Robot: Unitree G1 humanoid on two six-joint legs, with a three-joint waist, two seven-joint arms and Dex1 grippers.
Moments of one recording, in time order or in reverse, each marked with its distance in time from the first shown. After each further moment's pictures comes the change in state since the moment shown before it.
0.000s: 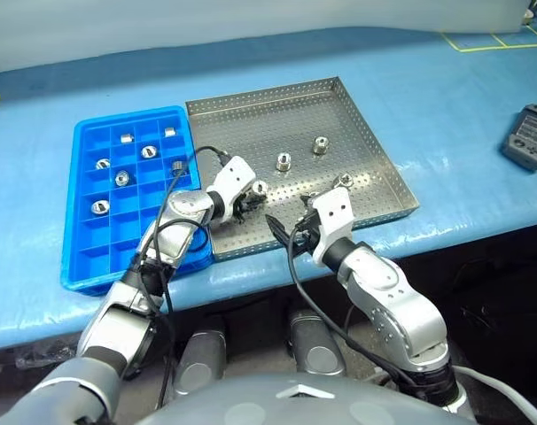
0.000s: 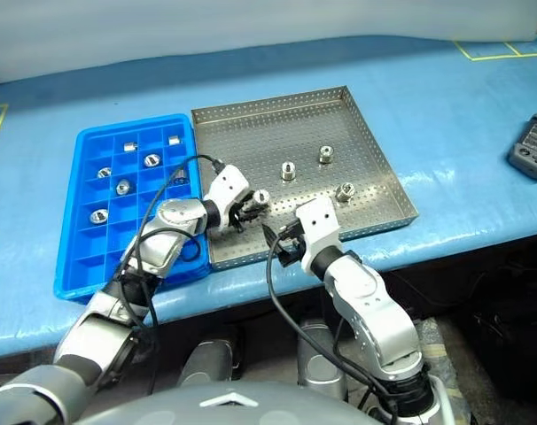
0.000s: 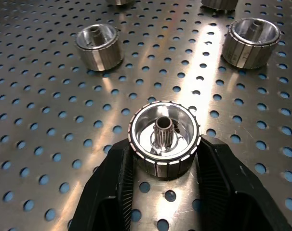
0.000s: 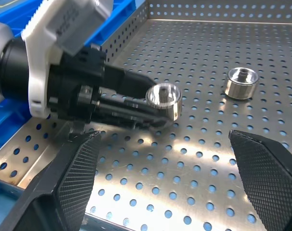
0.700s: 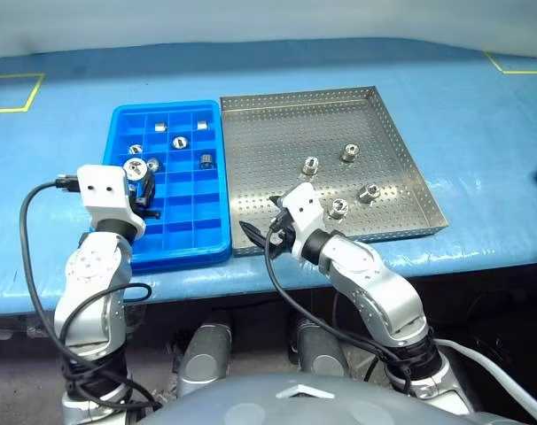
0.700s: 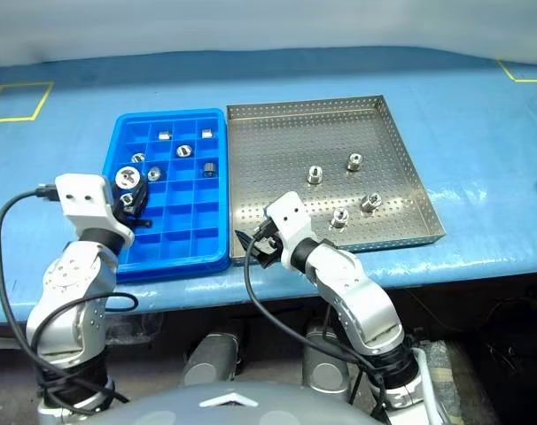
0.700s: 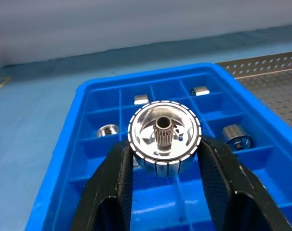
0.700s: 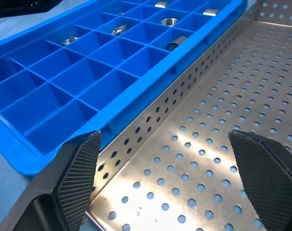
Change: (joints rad) left arm 0.518 -0.072 0.456 -0.733 -0.049 0.237 0.490; right arm -0.139 0.005 0.088 0.127 0.004 -0.004 0.121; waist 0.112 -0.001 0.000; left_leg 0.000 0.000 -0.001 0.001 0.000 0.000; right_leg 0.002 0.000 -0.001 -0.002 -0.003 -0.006
